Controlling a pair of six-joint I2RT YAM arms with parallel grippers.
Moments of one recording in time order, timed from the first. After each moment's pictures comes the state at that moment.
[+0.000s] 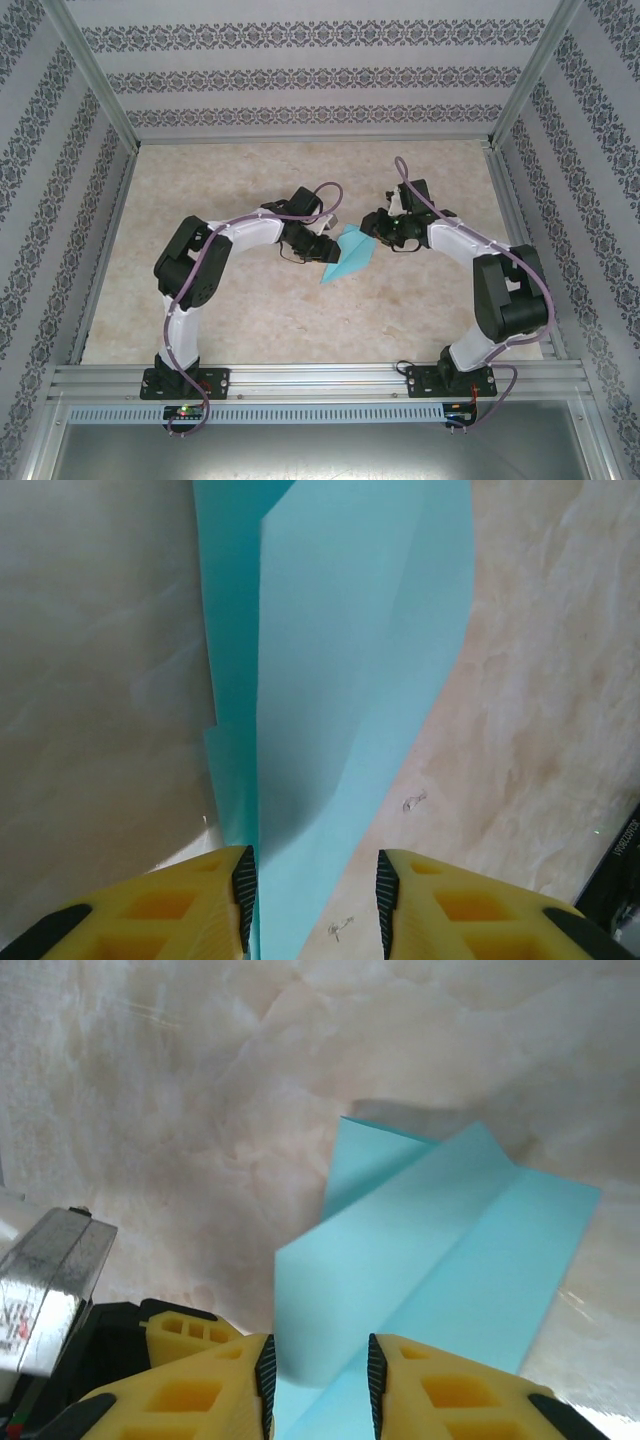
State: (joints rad) left arm -0.58 2.03 1.36 -0.50 0.57 -0.37; right arm 0.23 1.61 0.93 -0.28 -0.50 0.65
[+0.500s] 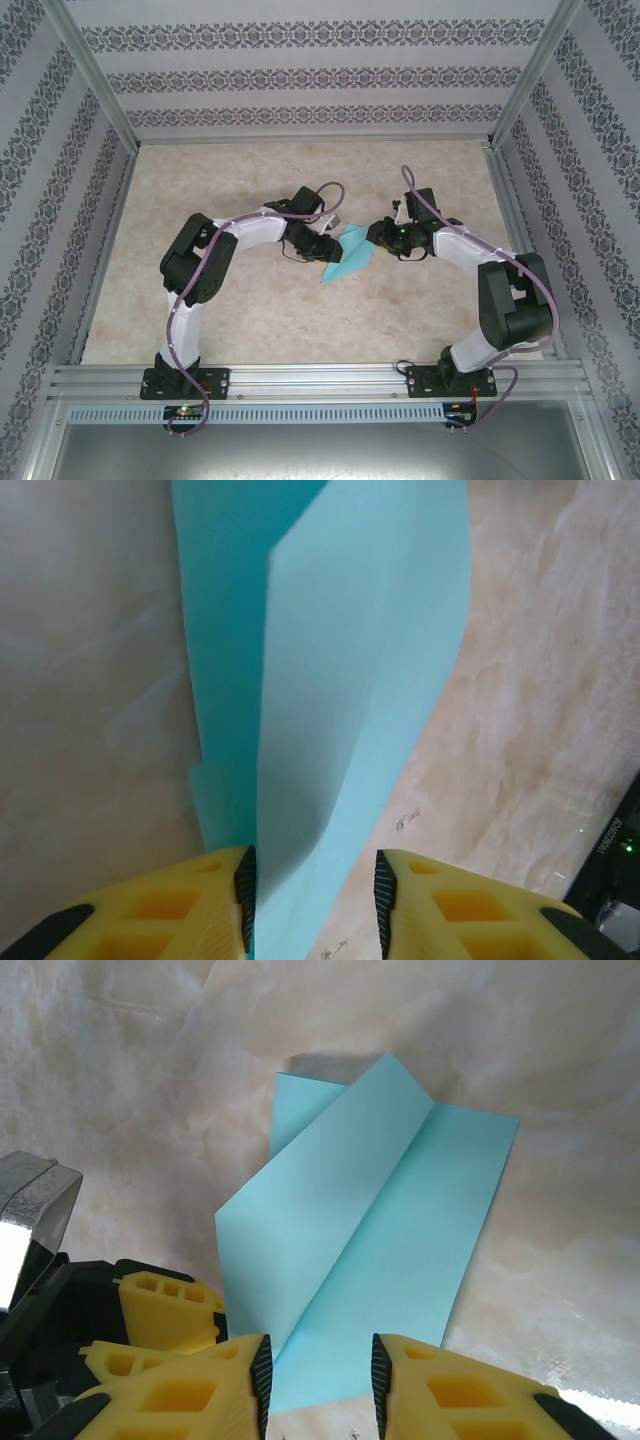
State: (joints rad) left arm -0.57 2.07 1.40 -0.49 0.62 -0.37; right arm 0.20 1.56 0.86 -0.29 -0.50 0.64
